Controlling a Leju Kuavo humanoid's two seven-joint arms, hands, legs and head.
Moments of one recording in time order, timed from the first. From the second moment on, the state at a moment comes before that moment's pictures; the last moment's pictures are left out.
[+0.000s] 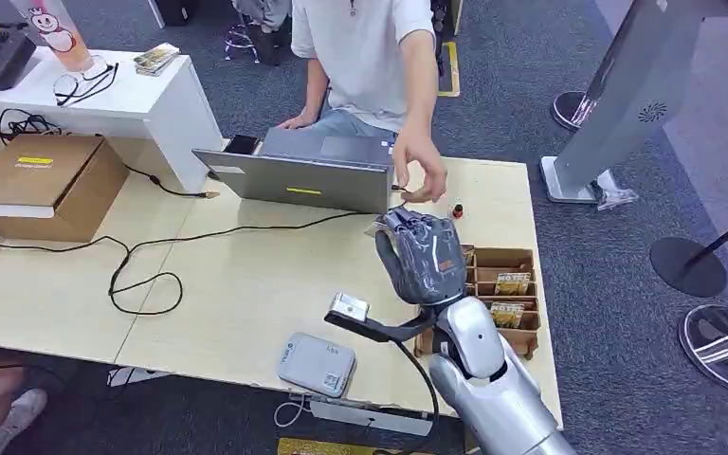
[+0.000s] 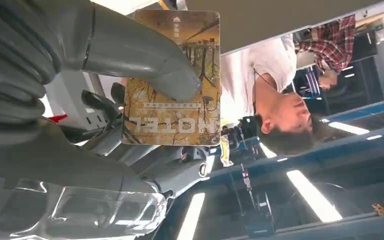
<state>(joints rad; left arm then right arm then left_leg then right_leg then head) -0.07 -0.17 0.52 -0.22 -0.74 0.33 -0.19 -0.43 0.08 0.55 -1.22 1.22 -0.50 -0.05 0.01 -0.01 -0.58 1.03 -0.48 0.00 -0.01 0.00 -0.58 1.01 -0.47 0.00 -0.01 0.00</state>
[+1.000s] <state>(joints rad) -0.04 -0.12 0.50 -0.22 -0.74 0.29 -0.26 -0.37 0.08 0.55 -1.35 0.65 -0.18 -0.19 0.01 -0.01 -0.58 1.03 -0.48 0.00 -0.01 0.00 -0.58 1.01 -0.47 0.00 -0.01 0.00</state>
